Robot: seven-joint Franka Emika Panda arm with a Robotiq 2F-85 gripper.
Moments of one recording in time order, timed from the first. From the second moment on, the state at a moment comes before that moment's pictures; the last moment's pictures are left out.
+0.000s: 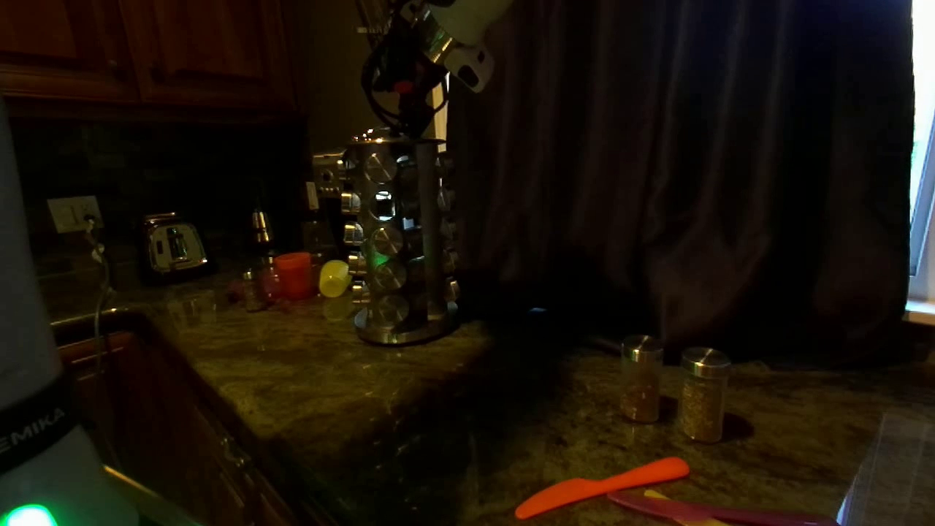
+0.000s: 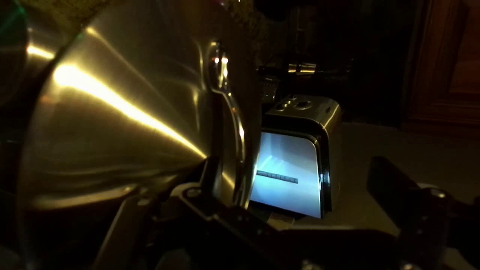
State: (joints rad) arm -0.13 -0.19 -0.20 -2.30 1.13 1.86 -0.48
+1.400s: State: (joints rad) arm -0.15 -0.14 -0.18 -2.32 1.16 1.84 -0.57
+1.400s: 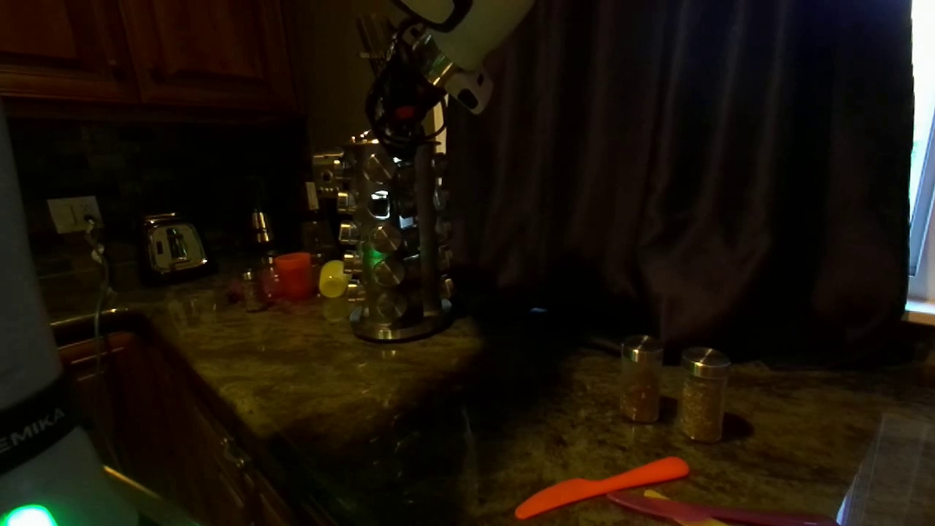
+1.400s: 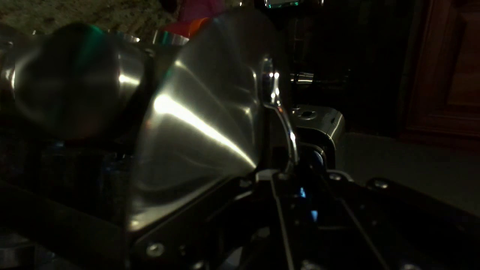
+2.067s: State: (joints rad) arm -0.11 -0.12 -0.12 -2.29 1.16 1.84 -0.63
